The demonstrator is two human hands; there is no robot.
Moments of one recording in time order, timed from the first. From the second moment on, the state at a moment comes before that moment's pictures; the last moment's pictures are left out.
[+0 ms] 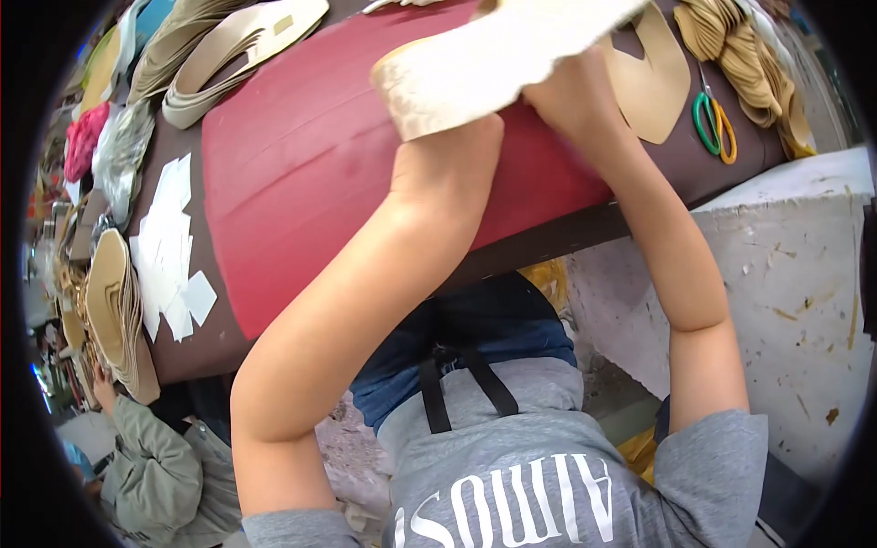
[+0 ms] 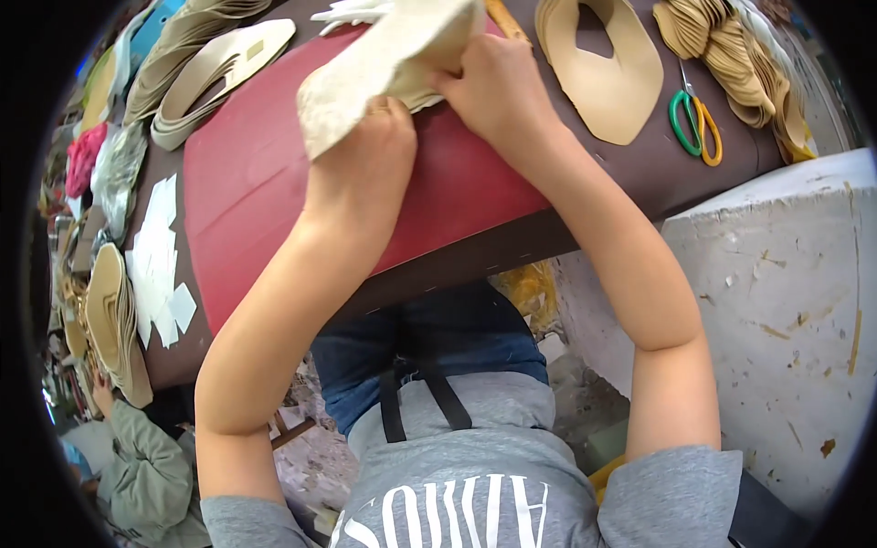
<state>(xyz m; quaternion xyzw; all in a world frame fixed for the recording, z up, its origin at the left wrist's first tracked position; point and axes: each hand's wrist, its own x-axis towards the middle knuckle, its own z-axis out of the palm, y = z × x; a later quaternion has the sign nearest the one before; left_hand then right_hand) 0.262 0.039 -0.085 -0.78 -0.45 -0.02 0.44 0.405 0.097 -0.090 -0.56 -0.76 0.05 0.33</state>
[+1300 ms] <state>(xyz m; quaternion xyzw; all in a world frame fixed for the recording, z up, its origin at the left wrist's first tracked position) 0.218 0.075 -0.053 -0.86 -0.45 0.06 0.25 0.421 0.070 -0.021 -0.59 -0.78 0.07 0.20</state>
